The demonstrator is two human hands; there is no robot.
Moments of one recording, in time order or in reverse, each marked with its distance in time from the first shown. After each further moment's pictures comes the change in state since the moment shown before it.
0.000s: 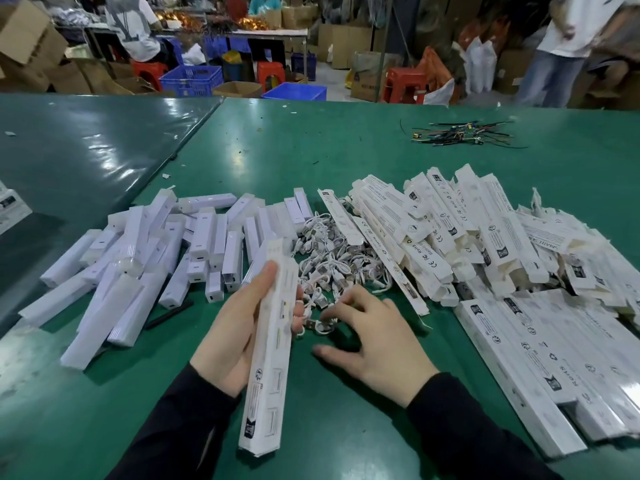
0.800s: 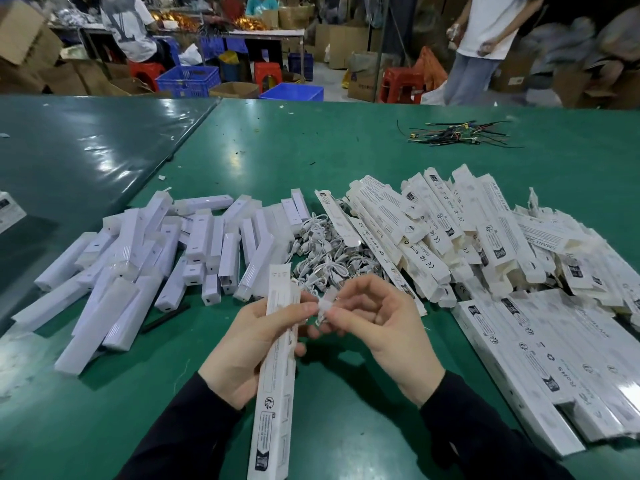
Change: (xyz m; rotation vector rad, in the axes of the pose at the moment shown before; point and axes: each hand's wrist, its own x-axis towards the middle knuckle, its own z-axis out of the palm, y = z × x) left_hand 0.001 -0.012 0.005 0.154 -0.058 -0.015; right_hand 0.001 -0.018 -0.018 1.254 0.188 0.270
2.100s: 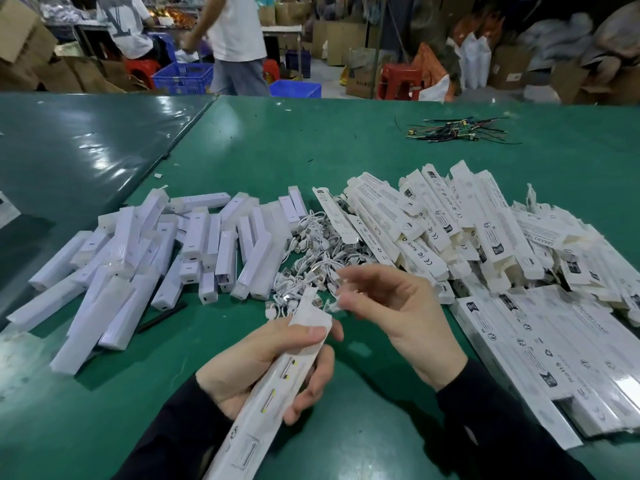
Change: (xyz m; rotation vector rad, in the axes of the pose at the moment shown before) left_hand -0.011 -0.002 -0.006 -0.088 -0.634 -0.214; right_hand 0.005 -0.013 -0.014 -0.055 -0.018 -0.092
